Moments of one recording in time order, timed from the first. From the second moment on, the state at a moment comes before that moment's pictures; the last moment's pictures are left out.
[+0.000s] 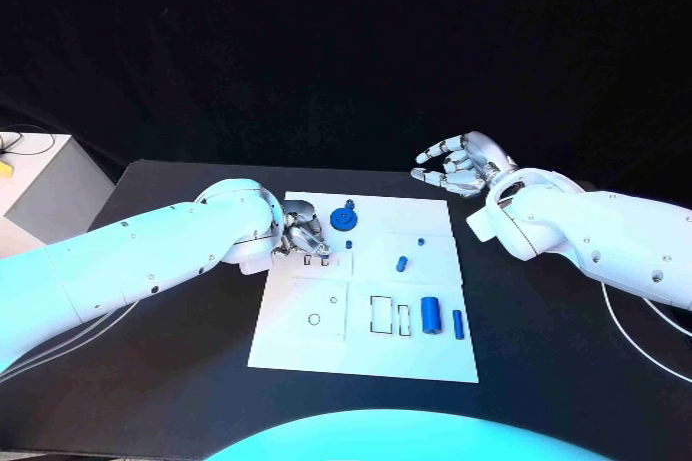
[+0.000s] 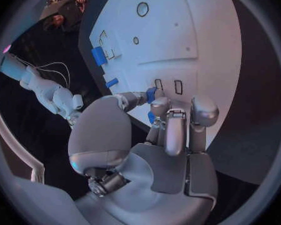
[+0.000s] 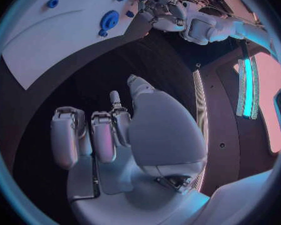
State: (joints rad) left arm 1.12 -0.67 0.07 1.39 -1.16 0.19 -0.50; left_hand 1.11 -0.19 0.75 0.20 0.34 0.82 0.08 0.73 0.92 1.23 0.00 1.17 0.96 1.47 -0.06 1.51 1.31 0.13 1.26 0.05 1.32 1.01; right arm 1.23 -0.75 -0.09 1.37 -0.77 -0.53 0.07; right_hand 1.40 -0.15 0.17 0.29 0.29 0.87 0.17 0.24 0.31 1.41 0.08 1.41 1.31 1.47 0.00 1.53 1.31 0.02 1.47 0.10 1.43 1.31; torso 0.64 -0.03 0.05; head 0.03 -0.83
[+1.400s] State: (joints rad) left arm 1.11 -0.68 0.07 1.39 -1.17 0.19 -0.50; left_hand 1.11 -0.18 0.75 0.20 0.34 0.82 0.08 0.73 0.93 1.23 0.00 1.17 0.95 1.47 -0.06 1.51 1.31 0.13 1.26 0.05 1.32 1.01; right arm 1.23 -0.75 -0.09 1.37 -0.77 -0.53 0.07; right_hand 1.40 -0.15 0.17 0.29 0.29 0.87 0.17 0.24 0.31 1.41 0.08 1.41 1.31 1.47 0.00 1.53 1.31 0.02 1.47 0.10 1.43 1.31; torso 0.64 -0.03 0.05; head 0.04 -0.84
